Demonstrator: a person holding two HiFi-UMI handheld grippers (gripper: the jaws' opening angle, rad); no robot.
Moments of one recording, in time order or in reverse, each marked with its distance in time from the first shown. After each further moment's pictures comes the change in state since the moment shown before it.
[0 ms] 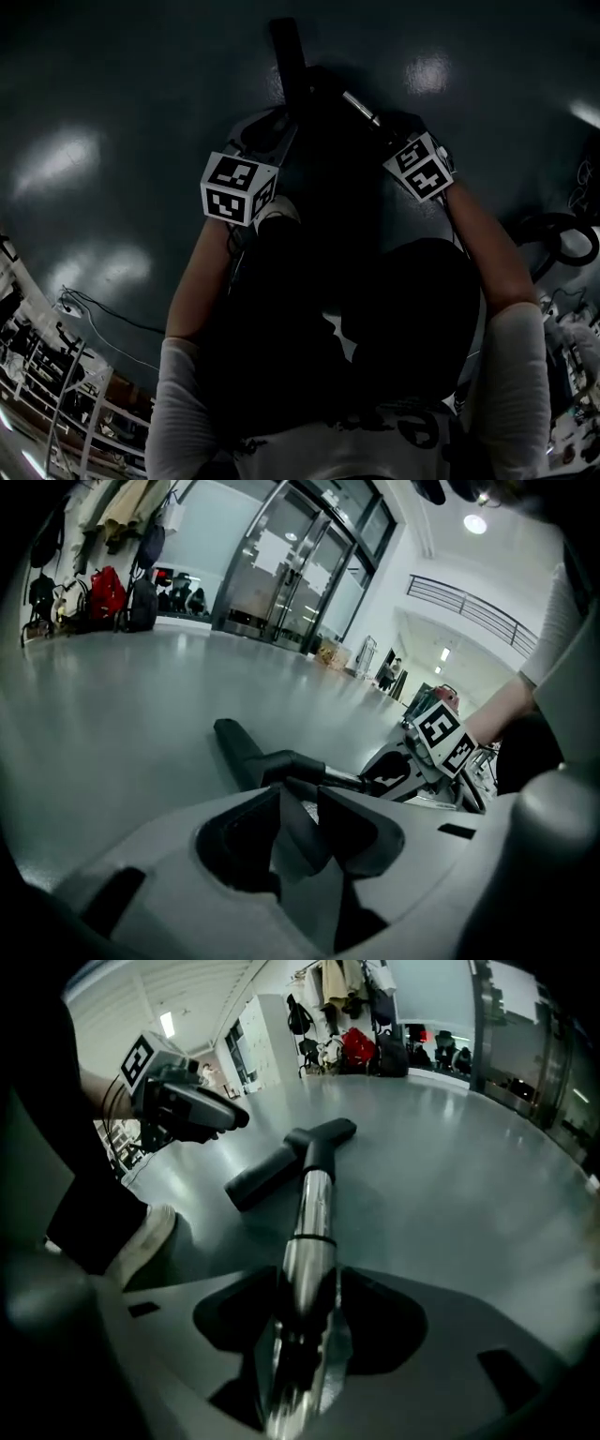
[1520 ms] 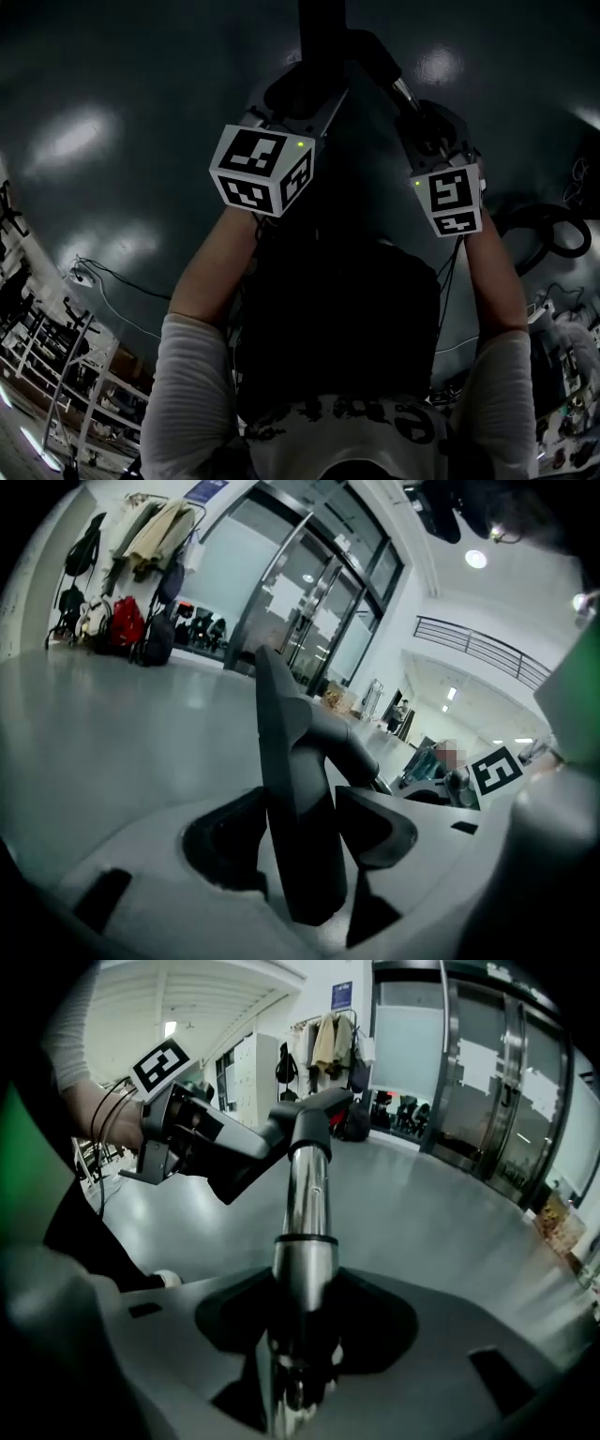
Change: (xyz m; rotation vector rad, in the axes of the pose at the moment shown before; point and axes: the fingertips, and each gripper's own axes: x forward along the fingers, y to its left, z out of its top) left arm -0.062 -0.063 0.179 -0.090 -0.238 0.029; right arm -0.184 -0.008 0.110 -0.014 -0.242 -0.291
